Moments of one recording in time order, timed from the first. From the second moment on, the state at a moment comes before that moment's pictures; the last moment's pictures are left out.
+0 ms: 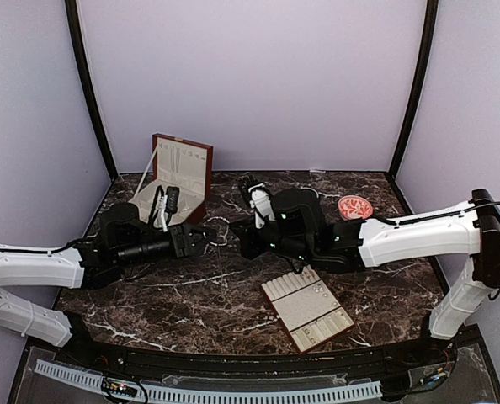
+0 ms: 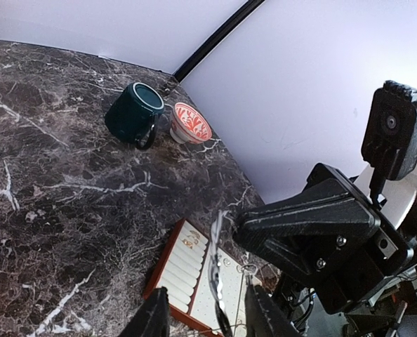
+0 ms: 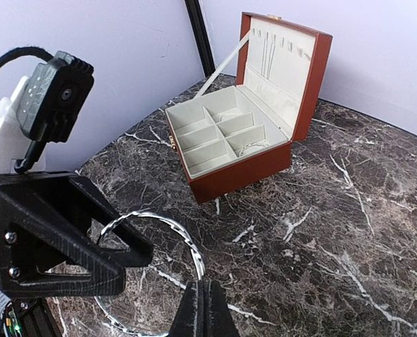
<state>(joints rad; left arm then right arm) -0.80 1.16 0.52 0.44 0.23 -0.74 1.16 1.63 1.10 0.19 0.25 0.32</state>
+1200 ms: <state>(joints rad) -0.74 1.36 1.14 -0.84 0.20 -0.05 1.14 1.46 0.92 0.19 0.31 0.28</state>
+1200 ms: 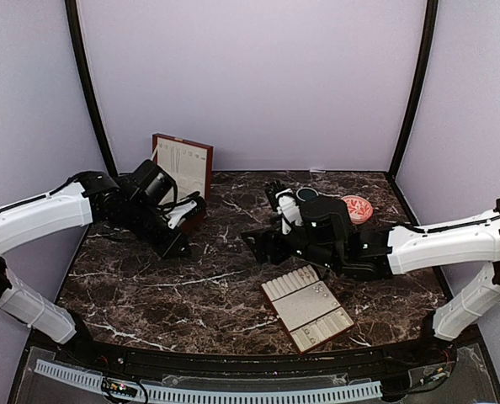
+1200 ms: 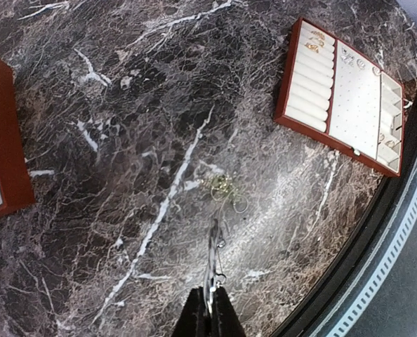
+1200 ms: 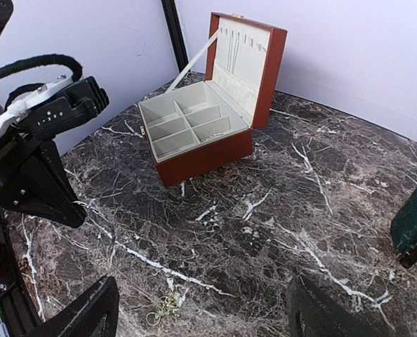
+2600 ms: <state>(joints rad) -0.14 1.71 1.29 -0.63 0.46 -0.08 0.83 1.35 0.96 0.00 0.23 0.34</state>
